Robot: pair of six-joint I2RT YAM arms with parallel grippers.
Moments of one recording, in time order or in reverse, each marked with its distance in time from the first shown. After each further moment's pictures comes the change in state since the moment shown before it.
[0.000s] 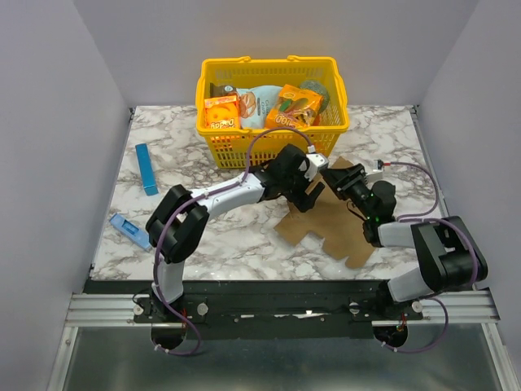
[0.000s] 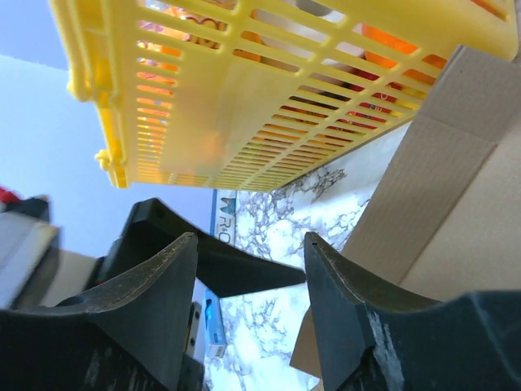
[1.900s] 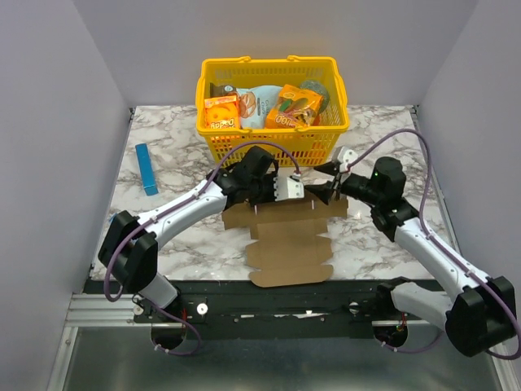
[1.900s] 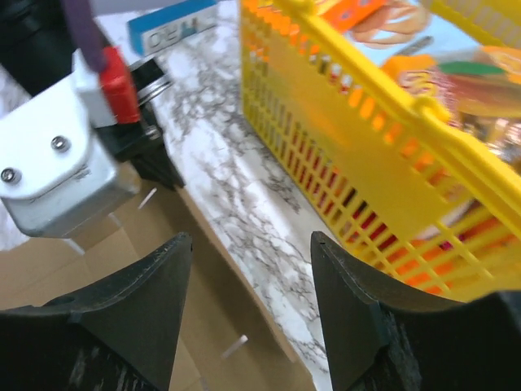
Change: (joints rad) left arm 0.061 -0.350 -0.210 -0.249 -0.052 0.802; right arm 0.102 -0.452 0.323 -0.845 -0.412 -1.420
